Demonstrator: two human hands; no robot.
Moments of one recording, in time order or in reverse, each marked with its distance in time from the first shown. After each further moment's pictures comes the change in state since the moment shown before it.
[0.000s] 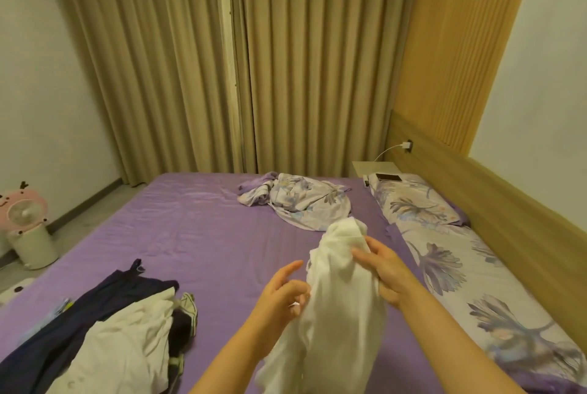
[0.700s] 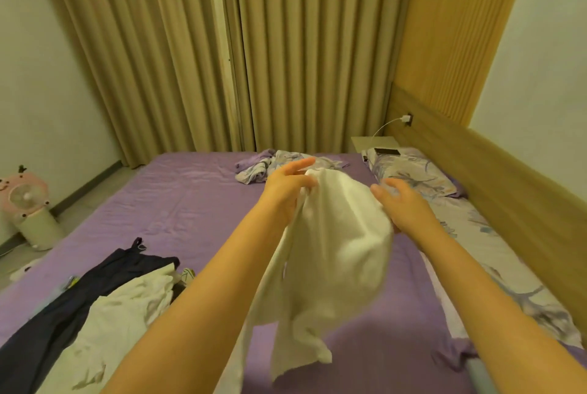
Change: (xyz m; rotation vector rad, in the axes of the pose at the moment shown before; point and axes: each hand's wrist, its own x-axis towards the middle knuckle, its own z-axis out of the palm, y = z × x) left_hand 0.050 0.109 0.073 0.154 0.154 0.168; right_hand -0.006 -0.054 -0.030 -0.704 0.318 -0.214
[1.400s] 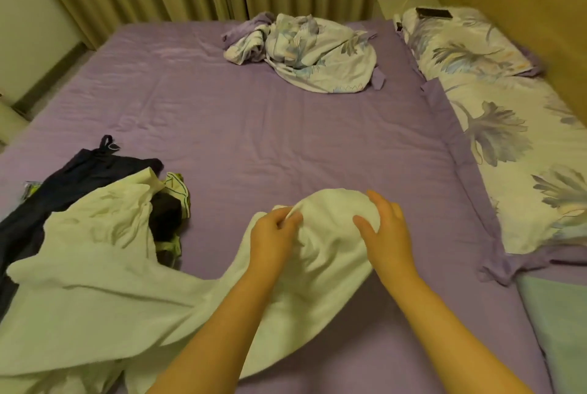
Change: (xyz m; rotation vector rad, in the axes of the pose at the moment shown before) left_hand 0.030 -0.315 -0.121 0.539 0.219 -0.169; right_hand -0.032 0.220 0.209 -0.144 -0.034 0.087
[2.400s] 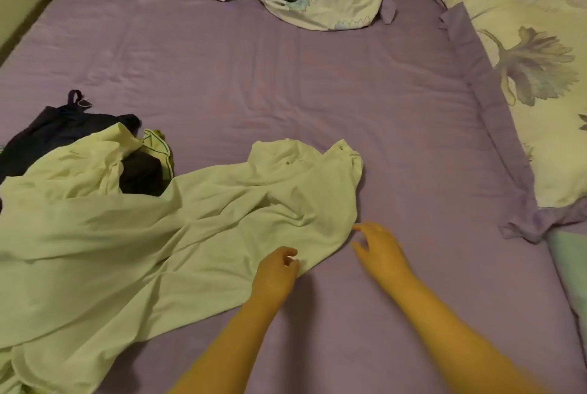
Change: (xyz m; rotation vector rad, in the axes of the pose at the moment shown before) left_hand -0.032 -0.147 0.043 0.390 -0.270 -0.301; right_hand -0.024 0.132 0.057 -0.464 -0.459 0.072
